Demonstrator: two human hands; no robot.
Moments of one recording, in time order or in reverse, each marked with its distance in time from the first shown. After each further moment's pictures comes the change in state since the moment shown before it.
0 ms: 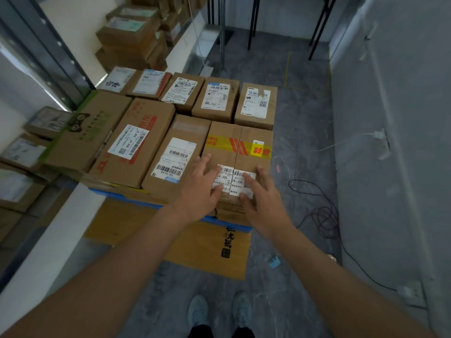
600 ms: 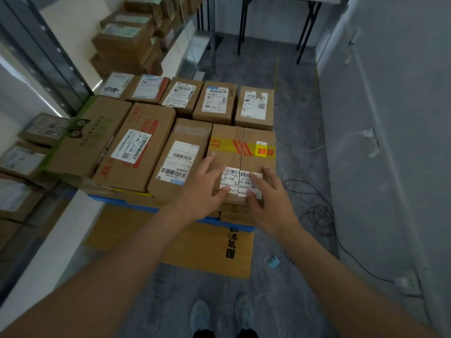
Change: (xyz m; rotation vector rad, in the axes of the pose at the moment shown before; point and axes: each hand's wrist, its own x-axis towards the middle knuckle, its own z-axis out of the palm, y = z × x) left_hand -0.006 -0.004 -0.020 -0.184 -0.060 0.050; right_hand -0.009 -0.022 -0.009 -0.021 0.103 0.042
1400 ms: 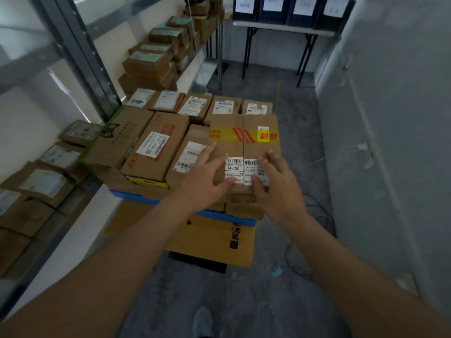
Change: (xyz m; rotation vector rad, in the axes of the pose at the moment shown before) left_hand -0.073 0.041 -0.044 -0.061 0.136 0.054; right_hand -0.047 -0.059 -0.057 -0.121 0.151 -0.089
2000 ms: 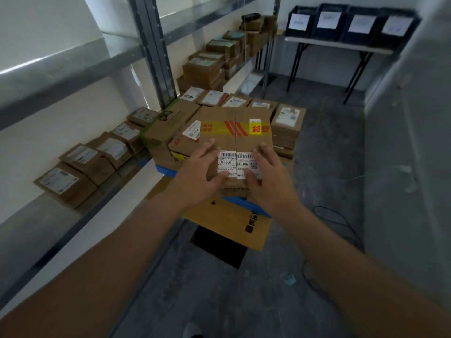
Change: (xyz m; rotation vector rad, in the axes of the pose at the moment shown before) left_hand -0.123 0.029 -0.035 0.144 0.243 -0.092; right_hand -0.054 -0.056 -0.025 0.110 -0.136 -0.249
